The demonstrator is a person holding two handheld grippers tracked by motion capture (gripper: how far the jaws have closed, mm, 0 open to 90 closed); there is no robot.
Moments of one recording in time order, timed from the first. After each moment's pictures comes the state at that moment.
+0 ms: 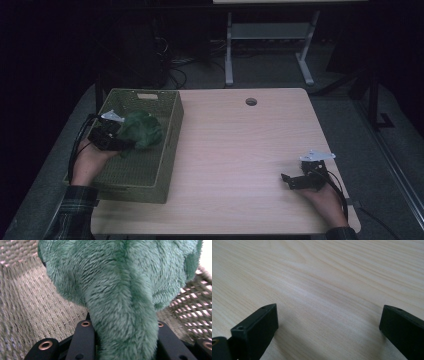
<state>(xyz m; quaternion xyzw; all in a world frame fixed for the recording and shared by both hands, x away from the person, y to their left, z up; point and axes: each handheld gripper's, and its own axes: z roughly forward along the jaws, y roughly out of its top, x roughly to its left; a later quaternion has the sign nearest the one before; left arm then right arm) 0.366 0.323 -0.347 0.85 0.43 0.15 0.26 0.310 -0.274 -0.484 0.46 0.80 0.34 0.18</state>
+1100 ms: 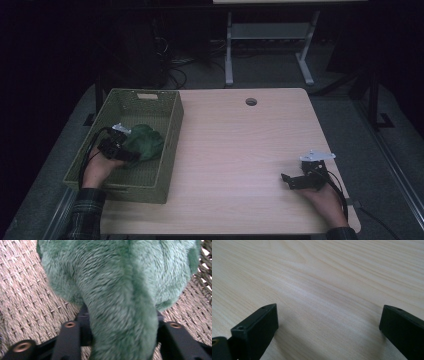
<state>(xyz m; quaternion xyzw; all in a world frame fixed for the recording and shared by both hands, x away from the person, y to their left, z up) 0.381 0.331 -0.410 0.86 0.45 0.11 0.22 0.310 -0.274 -0.484 0.46 0.80 0.34 0.18</state>
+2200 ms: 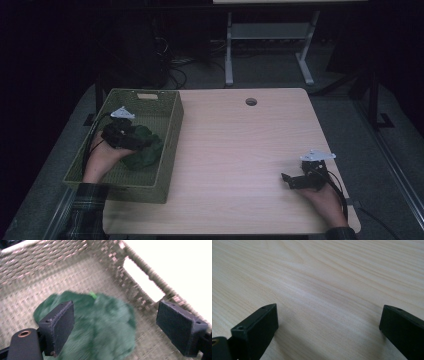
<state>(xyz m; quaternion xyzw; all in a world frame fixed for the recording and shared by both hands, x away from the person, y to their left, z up) 0.374 0.291 -0.347 0.84 0.41 0.15 0.33 0.310 -0.274 -0.484 0.47 0.80 0.34 0.18</state>
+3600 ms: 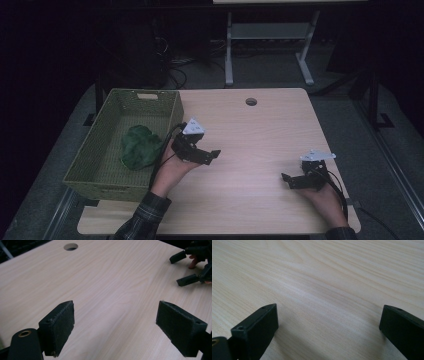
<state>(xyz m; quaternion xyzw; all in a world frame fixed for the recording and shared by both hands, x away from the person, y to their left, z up) 0.348 0.115 -0.378 0.85 0.29 0.13 0.41 0.310 -0.274 -0.484 0.47 0.80 0.34 0.18</state>
